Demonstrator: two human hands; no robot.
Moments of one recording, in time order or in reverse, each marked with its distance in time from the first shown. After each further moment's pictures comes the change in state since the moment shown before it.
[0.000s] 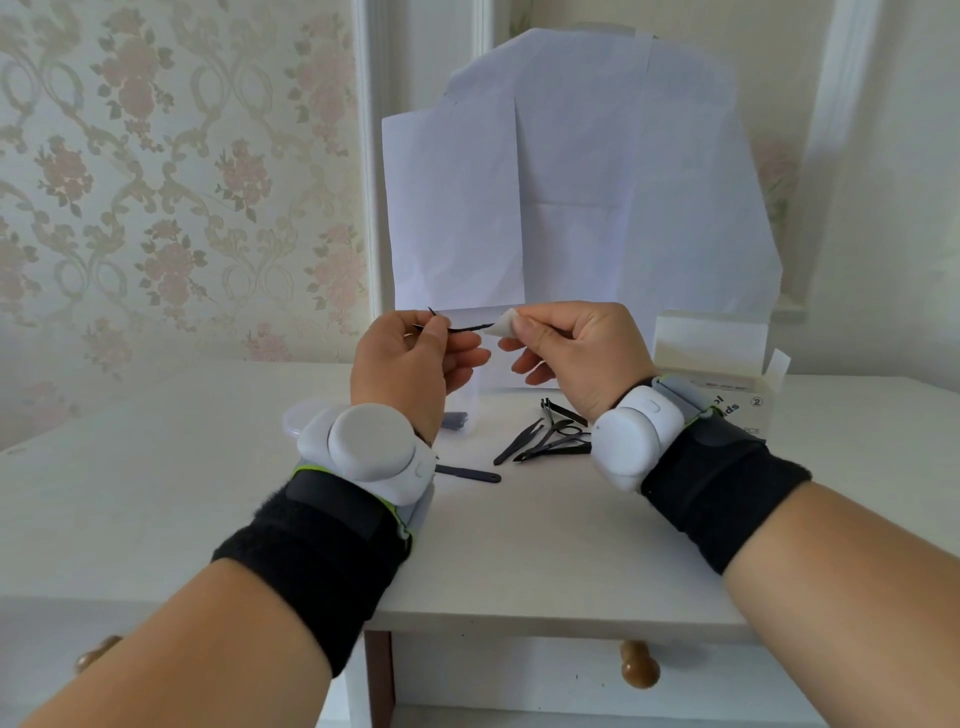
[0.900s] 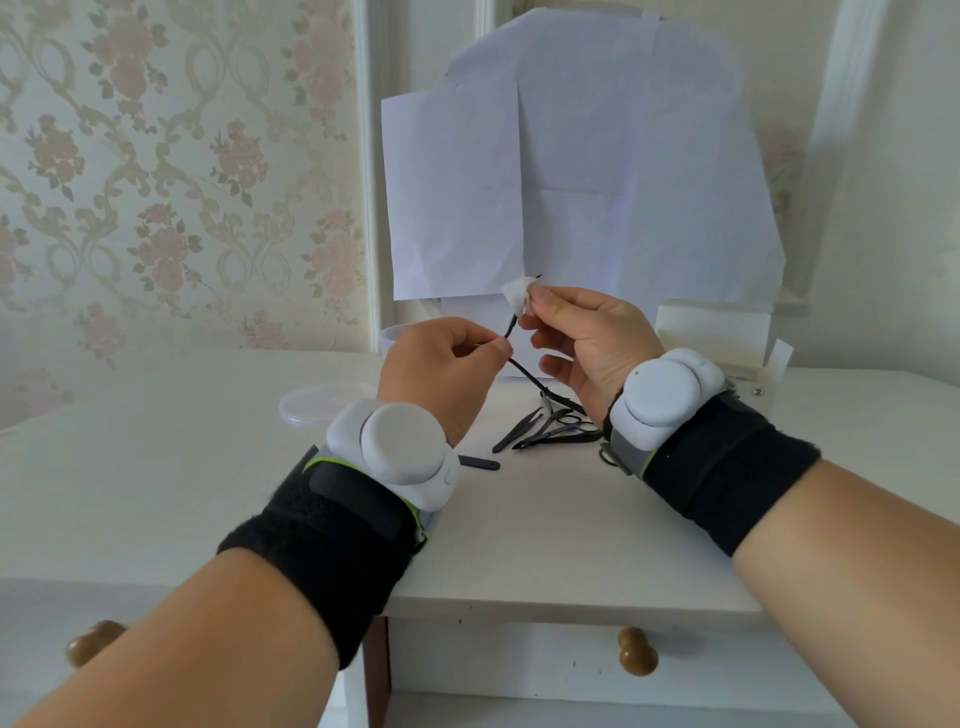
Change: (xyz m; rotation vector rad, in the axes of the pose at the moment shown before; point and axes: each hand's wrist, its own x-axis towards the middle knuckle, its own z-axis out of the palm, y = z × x) left_hand -0.007 -0.007 0.003 0.534 -0.187 0.108; right_hand 0.001 -0.004 -0.003 0.356 0.053 0.327
